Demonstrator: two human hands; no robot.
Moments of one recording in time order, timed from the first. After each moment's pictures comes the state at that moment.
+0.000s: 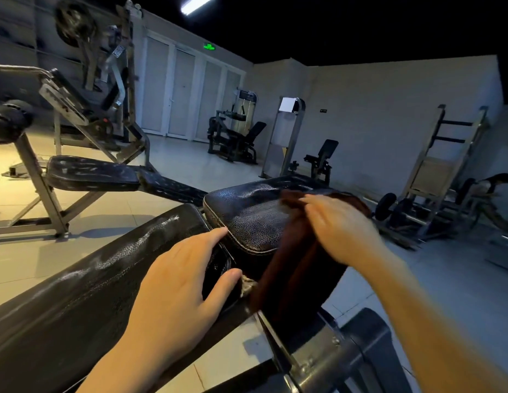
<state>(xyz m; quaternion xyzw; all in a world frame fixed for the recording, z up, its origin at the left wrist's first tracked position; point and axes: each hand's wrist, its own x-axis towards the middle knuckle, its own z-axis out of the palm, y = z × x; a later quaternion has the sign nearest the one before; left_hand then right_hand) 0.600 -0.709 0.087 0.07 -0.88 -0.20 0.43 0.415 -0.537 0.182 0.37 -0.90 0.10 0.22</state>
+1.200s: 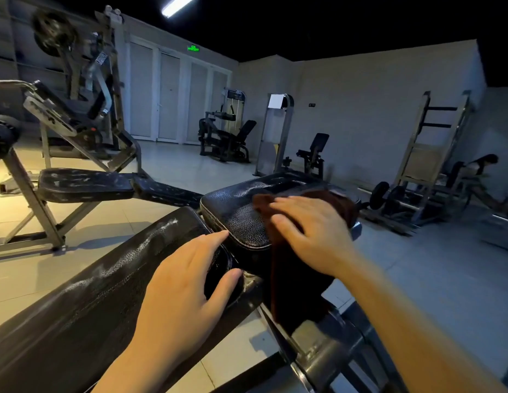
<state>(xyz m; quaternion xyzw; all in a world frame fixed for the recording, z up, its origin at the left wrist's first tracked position) 0.602 -0.712 0.086 0.03 -0.88 -0.21 0.44 0.456 -0.551 0.167 0.42 -0.85 0.15 0.27</state>
